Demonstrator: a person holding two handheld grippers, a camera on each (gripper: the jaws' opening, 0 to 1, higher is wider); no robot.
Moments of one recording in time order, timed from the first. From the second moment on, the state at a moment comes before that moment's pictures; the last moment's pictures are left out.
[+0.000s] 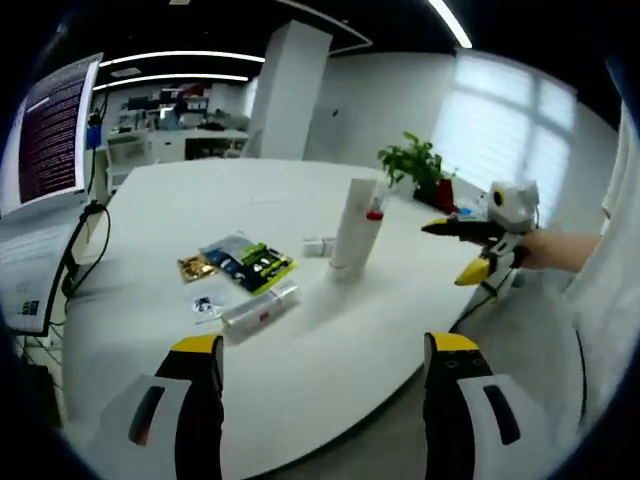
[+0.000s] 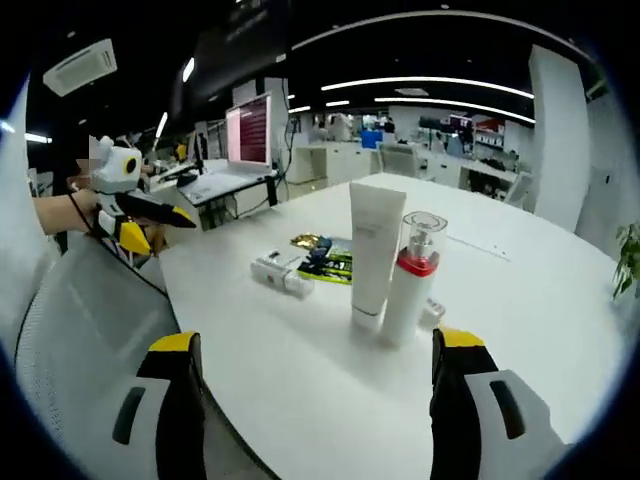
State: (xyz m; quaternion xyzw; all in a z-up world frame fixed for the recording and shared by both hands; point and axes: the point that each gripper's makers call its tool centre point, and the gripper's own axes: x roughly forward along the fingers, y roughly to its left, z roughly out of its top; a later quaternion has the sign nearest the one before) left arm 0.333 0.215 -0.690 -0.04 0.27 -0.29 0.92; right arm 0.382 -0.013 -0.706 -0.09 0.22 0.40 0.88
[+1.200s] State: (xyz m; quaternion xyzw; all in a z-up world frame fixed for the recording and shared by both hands) left arm 0.355 0.204 -0.664 -0.01 0.18 -0.28 0.94; right arm 0.368 -0.014 -0.702 -0.09 0.23 0.37 0.90
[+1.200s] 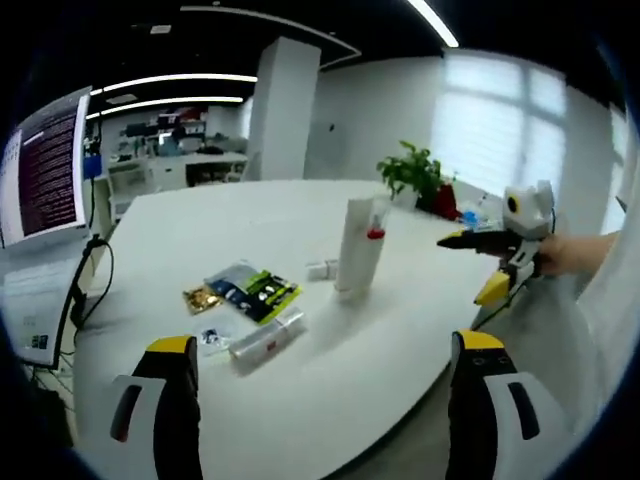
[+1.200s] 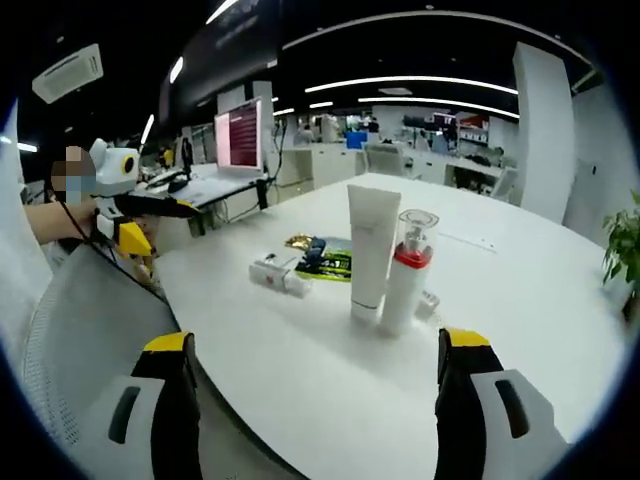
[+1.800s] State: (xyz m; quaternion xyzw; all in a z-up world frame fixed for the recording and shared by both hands) left arm 0.373 0.207 -0.712 0.07 0.27 -0.30 0.91; right arm 0.366 -0.013 -0.709 -0.10 0.24 0.37 0.89
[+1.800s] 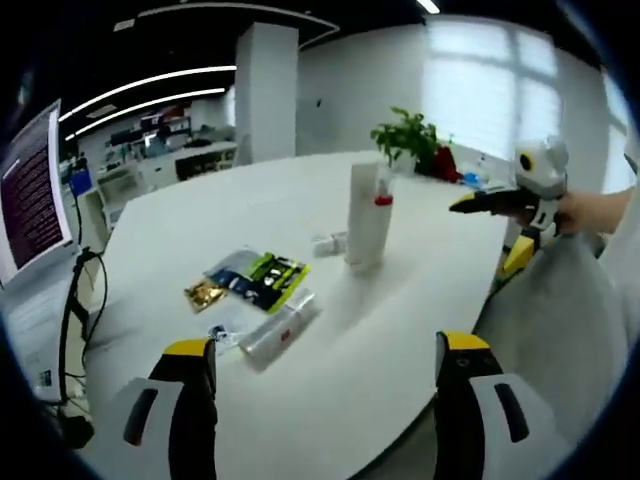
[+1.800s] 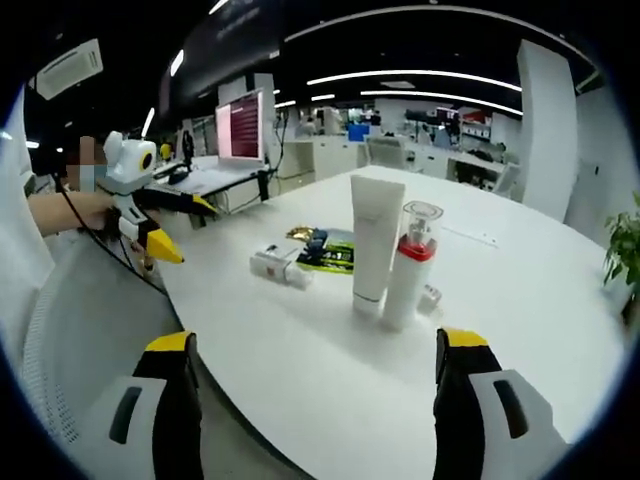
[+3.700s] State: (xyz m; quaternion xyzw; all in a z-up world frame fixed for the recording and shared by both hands) left arm 0.468 0.216 -0.835 0.30 0.44 -0.44 0.72; right arm 0.362 -0.019 -0.731 -0.07 0.30 0.36 0.88
